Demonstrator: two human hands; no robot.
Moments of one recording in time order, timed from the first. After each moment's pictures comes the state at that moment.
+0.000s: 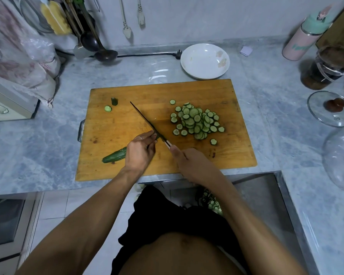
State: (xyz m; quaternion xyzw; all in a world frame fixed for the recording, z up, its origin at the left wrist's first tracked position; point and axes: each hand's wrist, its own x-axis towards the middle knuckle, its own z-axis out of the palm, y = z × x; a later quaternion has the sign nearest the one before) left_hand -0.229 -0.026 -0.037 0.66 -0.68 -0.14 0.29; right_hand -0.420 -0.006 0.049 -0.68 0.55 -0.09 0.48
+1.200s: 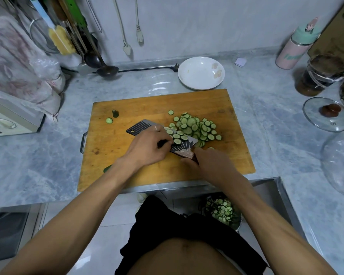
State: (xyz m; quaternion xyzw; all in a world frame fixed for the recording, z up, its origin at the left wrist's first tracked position) left_hand -0.247 -0.053 0.041 0.54 -0.79 -0.18 0.21; right_hand -0.464 -0.024 0.052 -0.83 0.53 0.03 0.14
